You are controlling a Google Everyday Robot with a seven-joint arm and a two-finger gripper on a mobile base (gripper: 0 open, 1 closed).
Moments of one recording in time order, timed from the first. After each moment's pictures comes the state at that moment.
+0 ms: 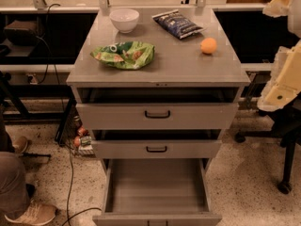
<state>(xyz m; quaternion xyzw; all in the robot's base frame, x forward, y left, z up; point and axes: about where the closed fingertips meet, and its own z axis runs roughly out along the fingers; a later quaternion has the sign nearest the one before) 0.425 -0.193 1.042 -0.60 0.76 -0.10 0.24</state>
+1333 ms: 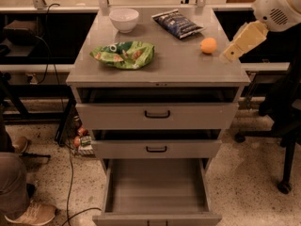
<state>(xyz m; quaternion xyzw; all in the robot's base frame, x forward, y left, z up) 0.599 -0.219 1.000 -0.46 0.81 -0.02 0.36</state>
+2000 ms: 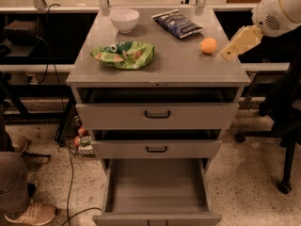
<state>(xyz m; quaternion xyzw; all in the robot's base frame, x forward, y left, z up) 0.626 -0.233 0.981 -0.43 0.82 -0.01 0.38</state>
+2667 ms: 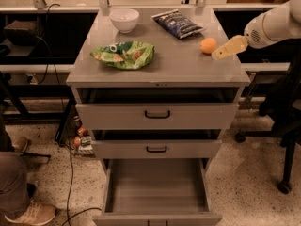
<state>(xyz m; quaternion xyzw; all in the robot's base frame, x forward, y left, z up) 0.723 -0.279 0.906 -0.30 0.86 0.02 0.41</state>
